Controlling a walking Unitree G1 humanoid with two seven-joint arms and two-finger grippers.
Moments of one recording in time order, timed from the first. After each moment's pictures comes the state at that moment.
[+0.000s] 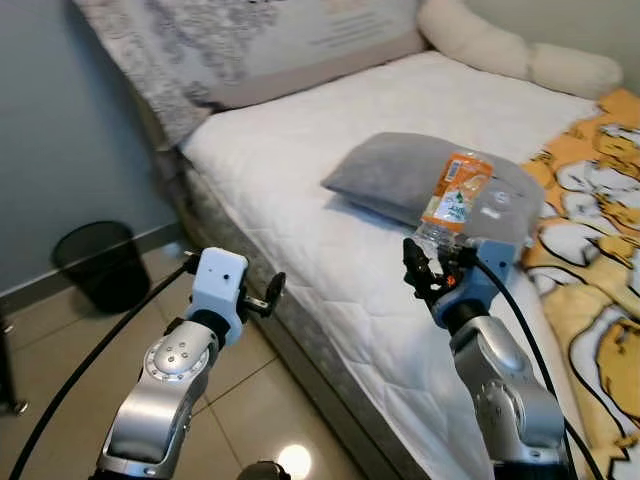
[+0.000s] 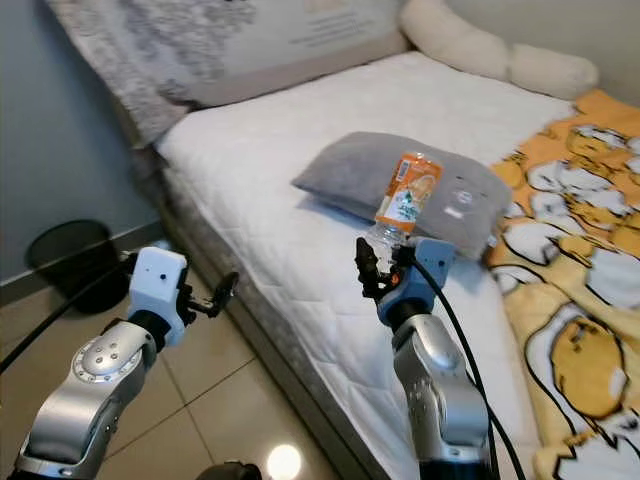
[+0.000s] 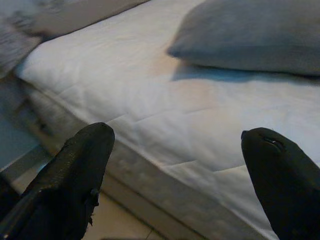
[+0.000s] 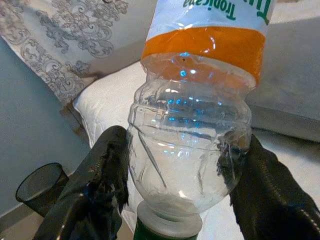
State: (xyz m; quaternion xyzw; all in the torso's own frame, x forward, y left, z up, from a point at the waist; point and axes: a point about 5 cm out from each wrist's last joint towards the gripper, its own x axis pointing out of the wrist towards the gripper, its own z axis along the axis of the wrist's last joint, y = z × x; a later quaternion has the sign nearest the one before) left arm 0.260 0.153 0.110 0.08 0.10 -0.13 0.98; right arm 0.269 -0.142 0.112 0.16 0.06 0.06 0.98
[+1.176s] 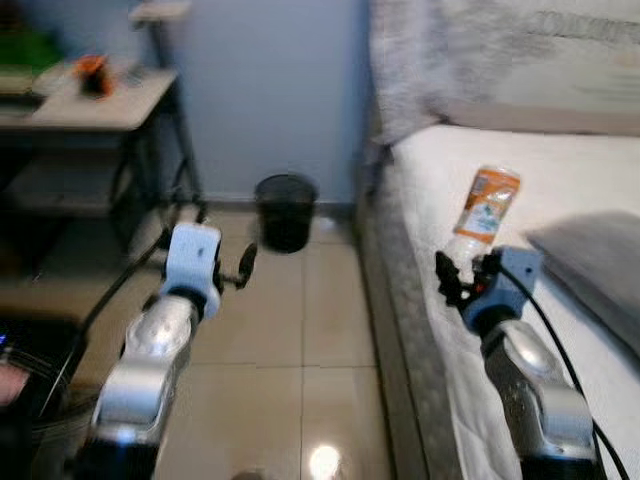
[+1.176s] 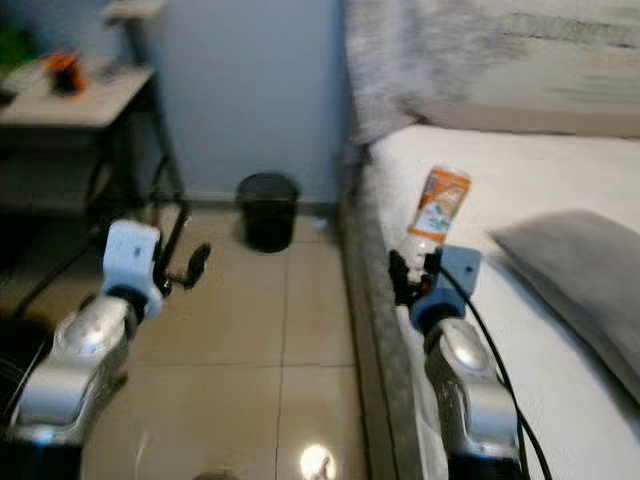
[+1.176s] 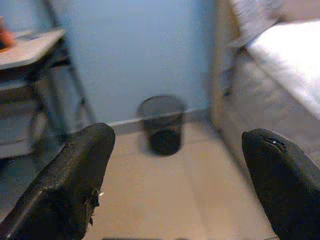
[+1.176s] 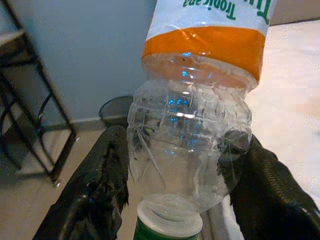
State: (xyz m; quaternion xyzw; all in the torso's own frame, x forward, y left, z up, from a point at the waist) left arm 0.285 0.182 0.125 0.11 0.07 -0.07 0.99; right arm 0.281 -0.175 0.102 0.11 0.09 0.02 0.99
